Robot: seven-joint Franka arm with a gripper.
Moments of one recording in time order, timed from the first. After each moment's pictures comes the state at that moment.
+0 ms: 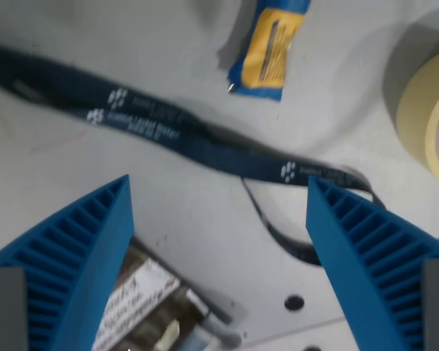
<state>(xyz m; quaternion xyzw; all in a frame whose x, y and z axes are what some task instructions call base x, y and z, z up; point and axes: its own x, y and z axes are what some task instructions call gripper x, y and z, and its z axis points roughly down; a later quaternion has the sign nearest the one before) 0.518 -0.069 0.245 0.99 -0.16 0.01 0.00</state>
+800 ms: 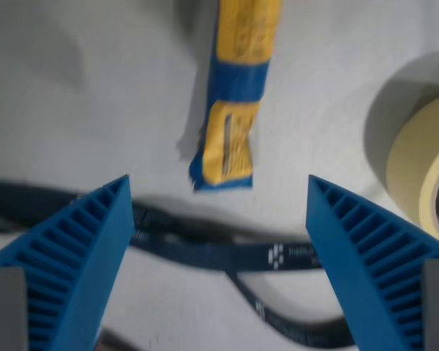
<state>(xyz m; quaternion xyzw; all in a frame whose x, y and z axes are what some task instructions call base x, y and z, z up) 0.551 -0.106 0.193 0.97 -0.24 0.01 0.01</state>
